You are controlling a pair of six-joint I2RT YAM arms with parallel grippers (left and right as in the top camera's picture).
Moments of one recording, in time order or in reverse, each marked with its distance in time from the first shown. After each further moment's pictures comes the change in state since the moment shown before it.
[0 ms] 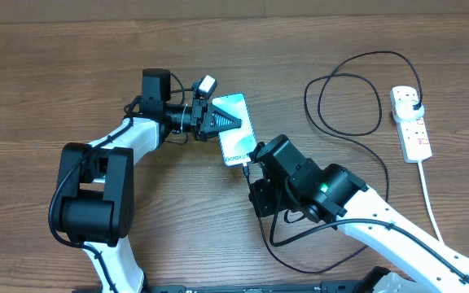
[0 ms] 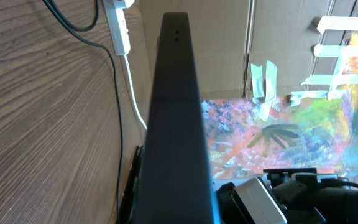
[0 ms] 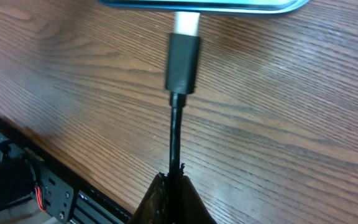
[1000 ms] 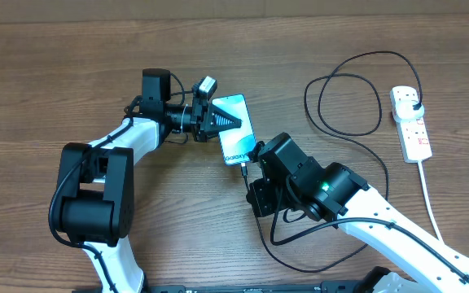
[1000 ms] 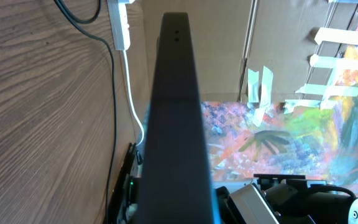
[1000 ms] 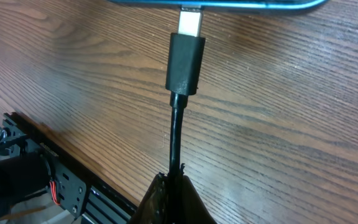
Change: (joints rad) left arm 0.001 0.000 0.000 0.000 0.000 -0.075; right arm -0.008 0.000 0.000 0.012 -0.055 -0.006
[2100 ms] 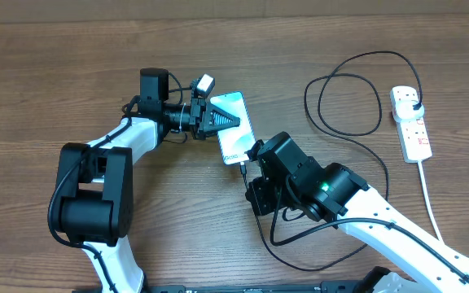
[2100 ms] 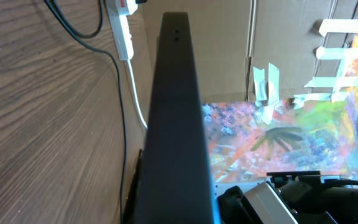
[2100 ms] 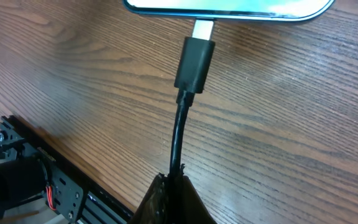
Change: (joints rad) left arm 0.008 0.000 0.002 0.004 -0.013 0.083; right arm 0.001 0.000 0.000 0.027 0.025 -0.014
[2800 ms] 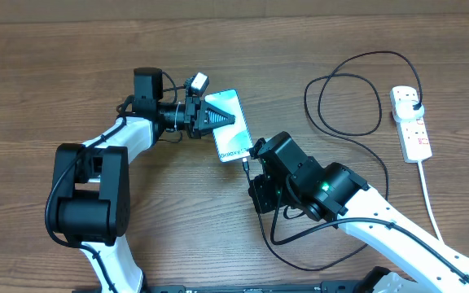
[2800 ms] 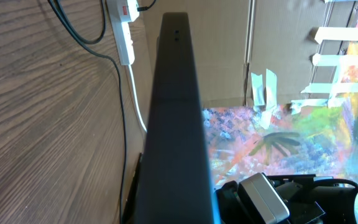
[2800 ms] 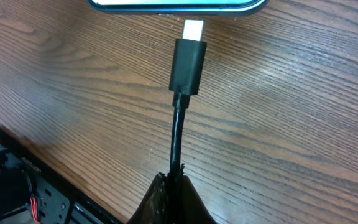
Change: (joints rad) left arm 0.031 0.000 0.002 -0.004 0.005 -0.005; right arm 0.000 0.000 0.000 -0.007 0.047 -0.002
